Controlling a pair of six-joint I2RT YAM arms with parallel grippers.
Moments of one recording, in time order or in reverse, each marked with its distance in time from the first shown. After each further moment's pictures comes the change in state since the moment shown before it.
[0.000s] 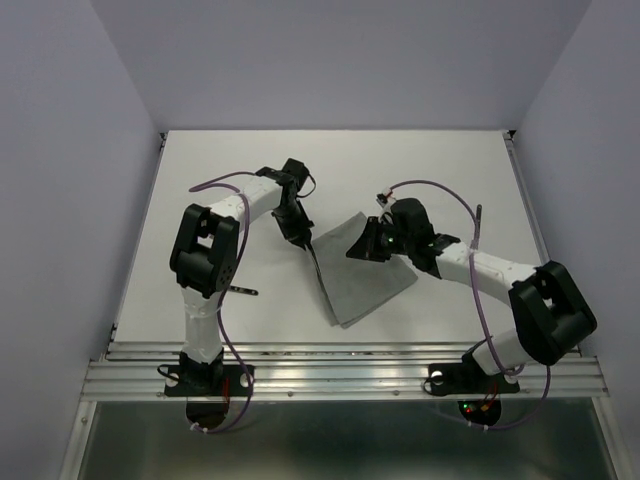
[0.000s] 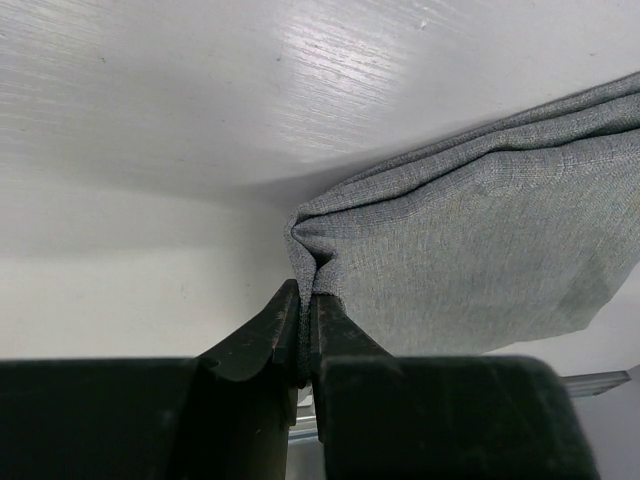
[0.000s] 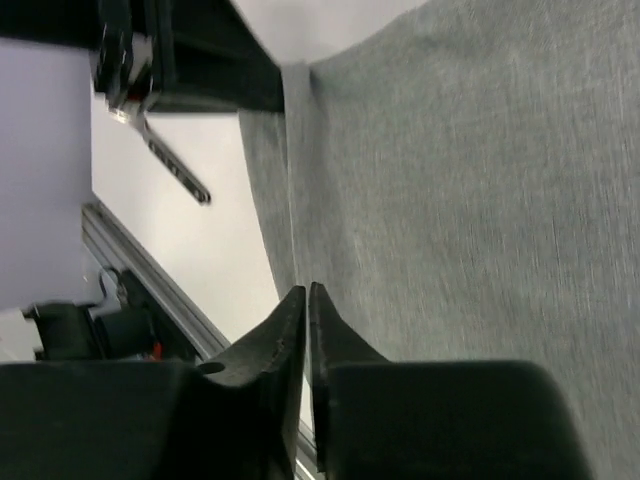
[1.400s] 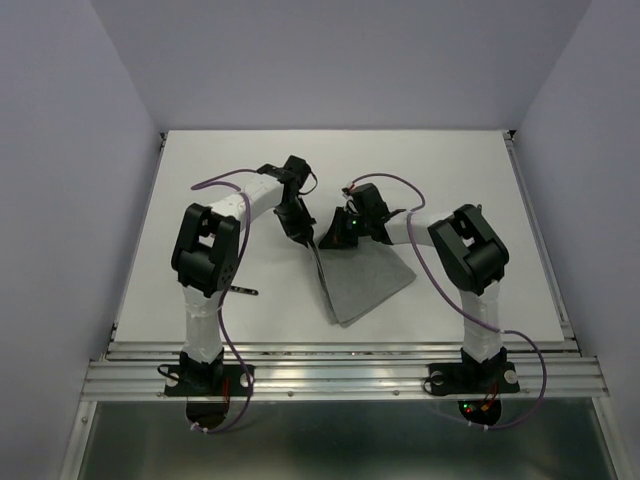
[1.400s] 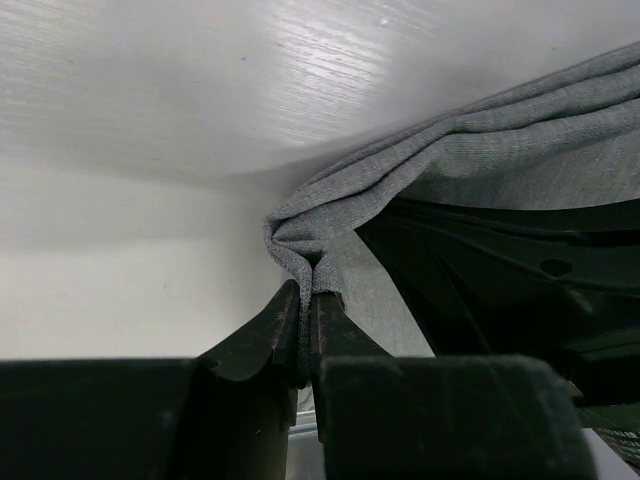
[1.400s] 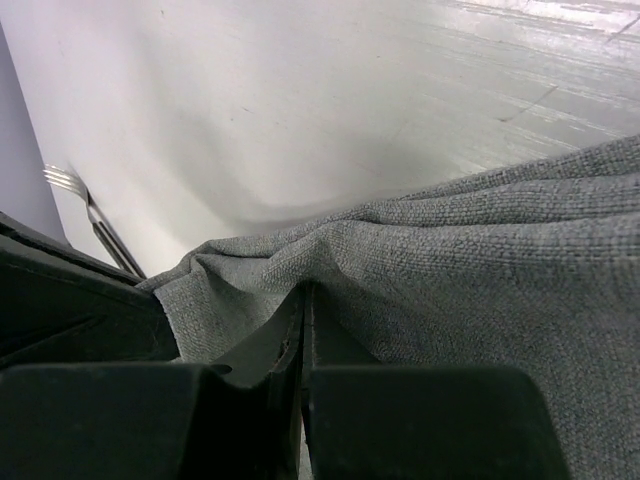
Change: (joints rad) left arm -0.005 0.007 0.027 -0.014 0.014 -0.002; right arm 0.003 0.651 0.460 0.014 -0.058 0.030
